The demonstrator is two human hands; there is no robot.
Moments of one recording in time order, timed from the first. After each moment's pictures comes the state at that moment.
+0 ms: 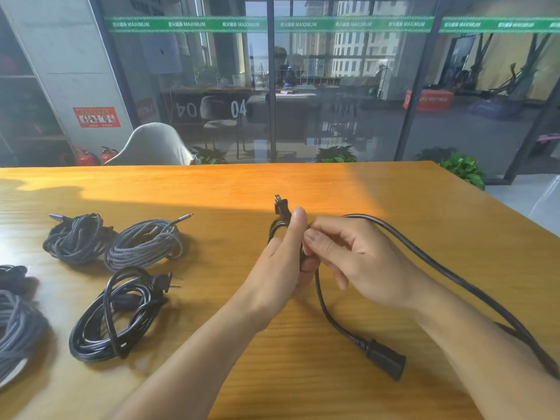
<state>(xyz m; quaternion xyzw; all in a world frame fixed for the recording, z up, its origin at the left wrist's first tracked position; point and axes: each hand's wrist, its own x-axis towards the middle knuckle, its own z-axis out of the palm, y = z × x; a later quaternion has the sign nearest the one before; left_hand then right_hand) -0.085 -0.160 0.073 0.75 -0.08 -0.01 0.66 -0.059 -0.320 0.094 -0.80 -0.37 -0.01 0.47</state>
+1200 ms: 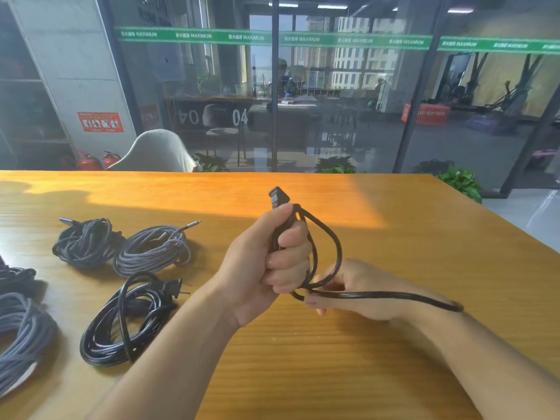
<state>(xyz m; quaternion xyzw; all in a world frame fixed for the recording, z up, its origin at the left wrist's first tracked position) -0.088 -0.123 0.097 0.49 -0.16 -0.15 0.85 -0.033 -0.320 0.068 -0.85 -0.38 0.18 0.32</state>
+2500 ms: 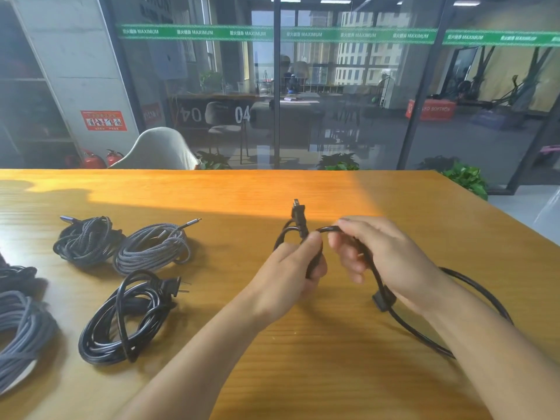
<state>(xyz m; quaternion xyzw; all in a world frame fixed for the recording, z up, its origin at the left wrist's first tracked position) -0.079 -0.146 0.074 0.77 -0.10 -0.05 0.63 -0.047 -0.324 0.097 -0.75 -0.25 0.07 0.61</state>
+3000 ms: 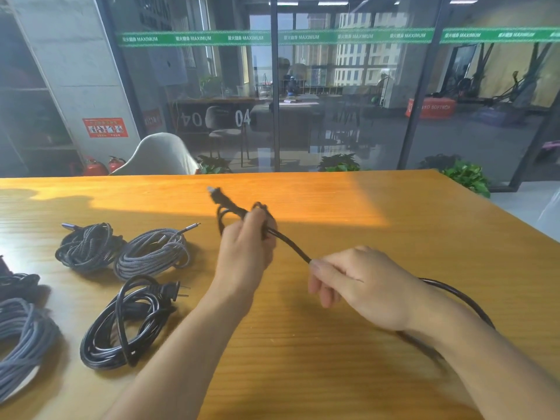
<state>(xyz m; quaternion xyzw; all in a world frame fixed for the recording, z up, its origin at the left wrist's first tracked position) -0.067 -0.128 0.081 0.68 0.02 0.16 0.71 -0.060 -0.323 0.092 -0.90 -0.32 0.06 0.29</state>
